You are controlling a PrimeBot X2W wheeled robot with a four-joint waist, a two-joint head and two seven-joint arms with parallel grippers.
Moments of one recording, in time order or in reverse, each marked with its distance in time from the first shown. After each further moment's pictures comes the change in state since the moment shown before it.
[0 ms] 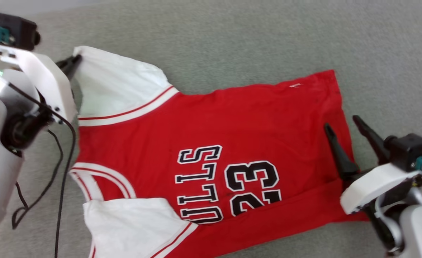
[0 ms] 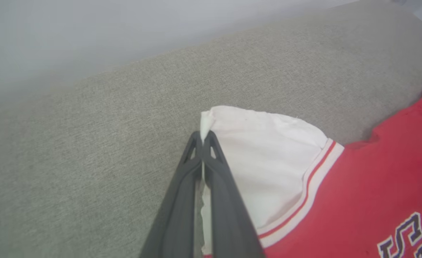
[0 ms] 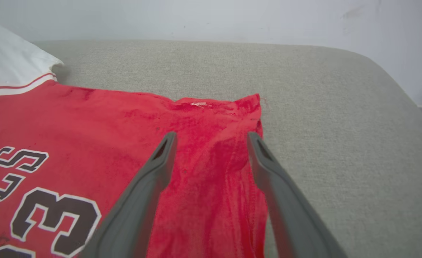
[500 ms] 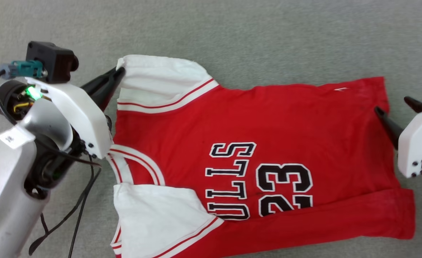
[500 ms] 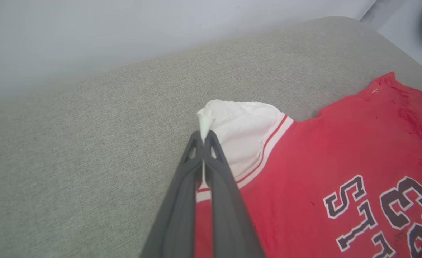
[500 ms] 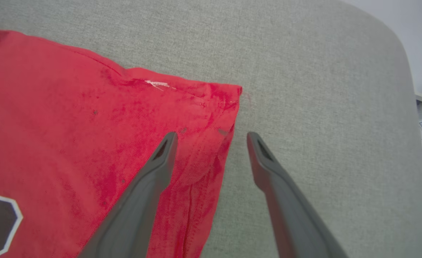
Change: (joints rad) left arm 0.193 0.023 0.005 -0.443 -0.005 0.122 -0.025; right arm -0.205 -0.291 -0.001 0.010 0.125 0.000 0.543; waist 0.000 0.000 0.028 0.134
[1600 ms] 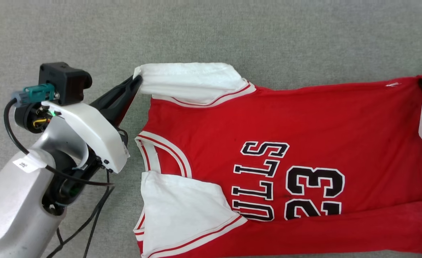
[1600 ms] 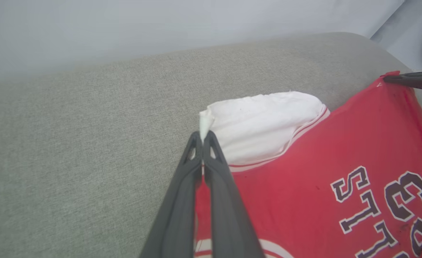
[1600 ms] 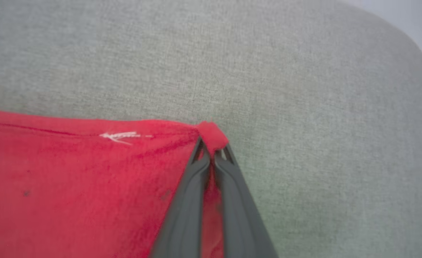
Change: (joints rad) left arm 0.071 -0.037 -0.012 -0.056 0.008 0.009 -0.115; right arm -0.225 -0.007 -0.035 0.379 -0.073 0.000 -0.098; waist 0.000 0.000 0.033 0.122
